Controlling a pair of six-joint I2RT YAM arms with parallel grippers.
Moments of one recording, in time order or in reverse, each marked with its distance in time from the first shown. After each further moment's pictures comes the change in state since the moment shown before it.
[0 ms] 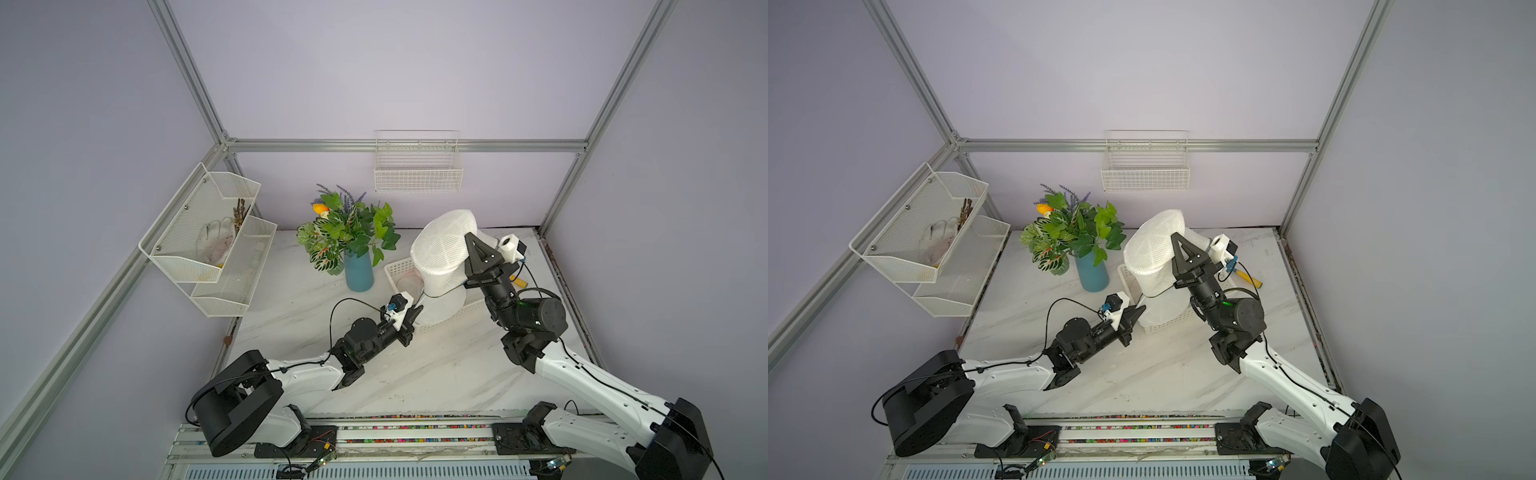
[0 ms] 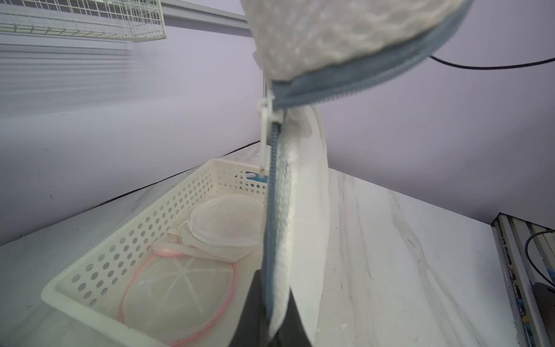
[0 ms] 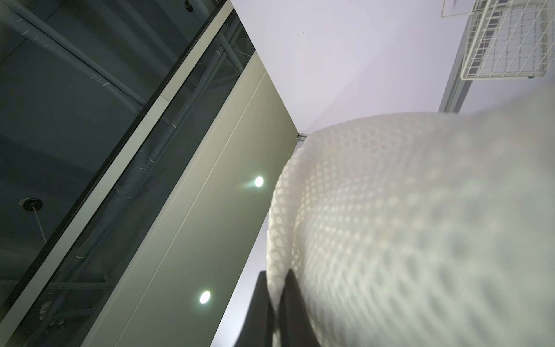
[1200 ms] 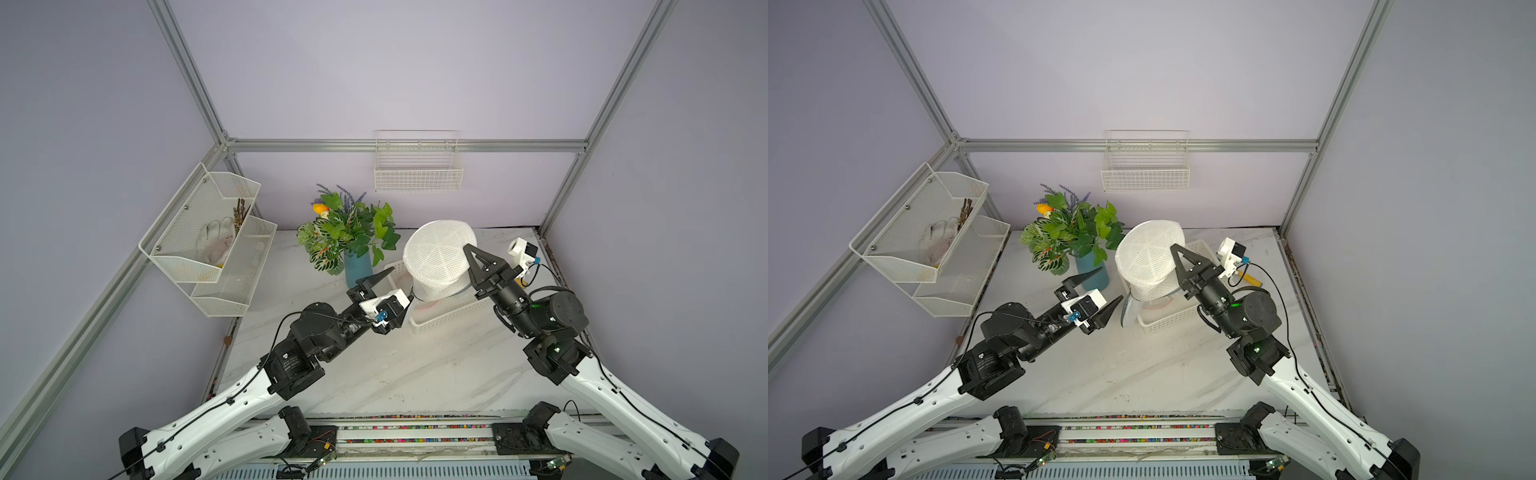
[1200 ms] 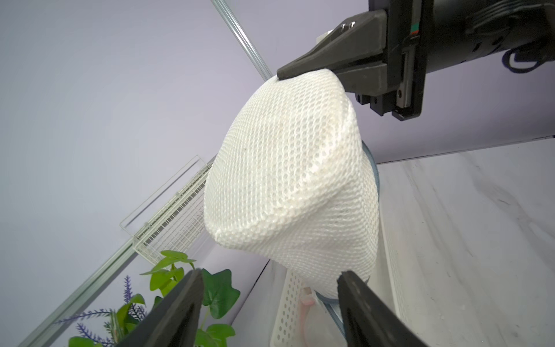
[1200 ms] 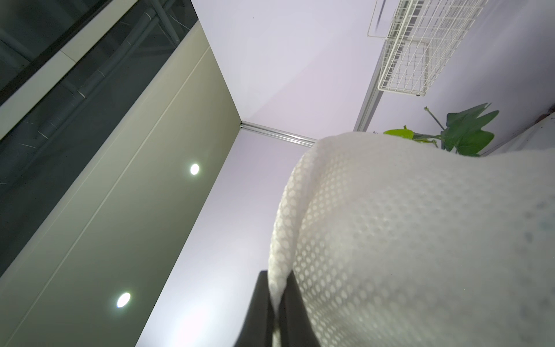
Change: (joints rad) left arm -0.067 -0.528 0.425 -0.888 -0.139 0.723; right arm -0.003 -0.185 0.103 -0.579 -0.062 -0.208
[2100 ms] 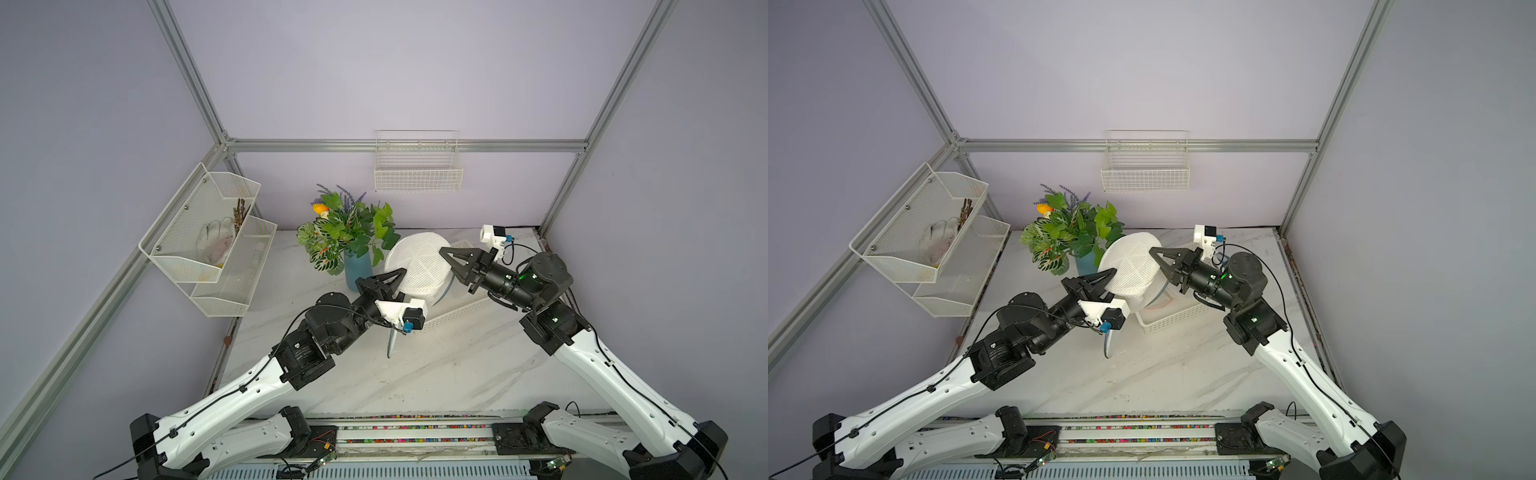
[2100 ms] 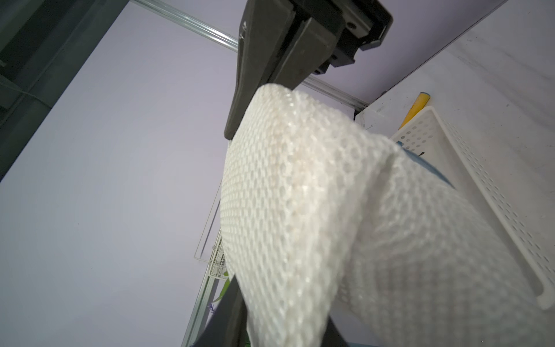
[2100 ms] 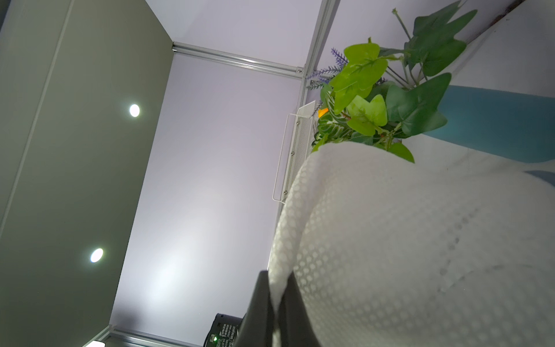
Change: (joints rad) left arm -0.002 0.093 0.045 -0.022 -0.060 0.491; right arm -0.129 0.187 0.206 -0.281 -0.442 0.007
